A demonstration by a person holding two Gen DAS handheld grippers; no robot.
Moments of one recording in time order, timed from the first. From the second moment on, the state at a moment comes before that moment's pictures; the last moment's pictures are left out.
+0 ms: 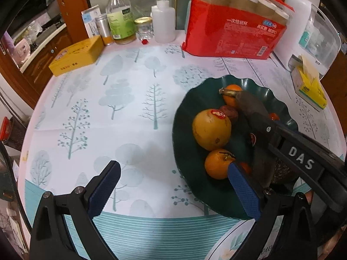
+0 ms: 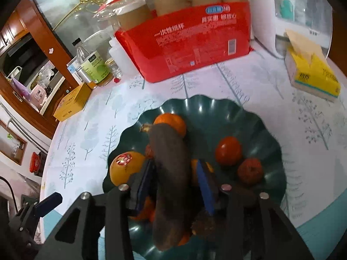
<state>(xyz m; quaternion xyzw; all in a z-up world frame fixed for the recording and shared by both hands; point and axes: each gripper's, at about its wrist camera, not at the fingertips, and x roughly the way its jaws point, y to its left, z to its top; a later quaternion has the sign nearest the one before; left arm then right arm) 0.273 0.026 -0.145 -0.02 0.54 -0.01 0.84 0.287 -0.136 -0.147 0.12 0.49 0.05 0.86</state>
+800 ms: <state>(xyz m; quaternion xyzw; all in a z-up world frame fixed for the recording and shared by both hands) 0.228 0.017 -0.098 -0.04 0.52 -0.02 0.85 0.246 -0.160 -0.096 0.09 0.45 0.05 0.89</state>
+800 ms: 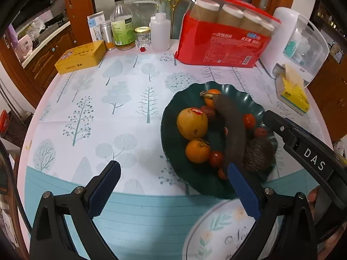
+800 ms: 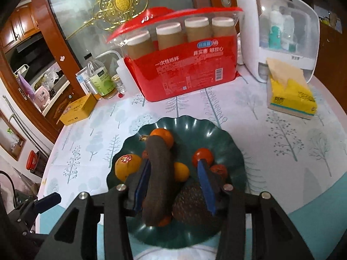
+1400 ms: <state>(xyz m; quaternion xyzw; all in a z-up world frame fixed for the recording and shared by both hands) 0.101 -0.008 -0.033 -0.05 0.50 -0.01 0.87 0.113 -0.193 -0.028 0.05 0.45 0.07 0.89</state>
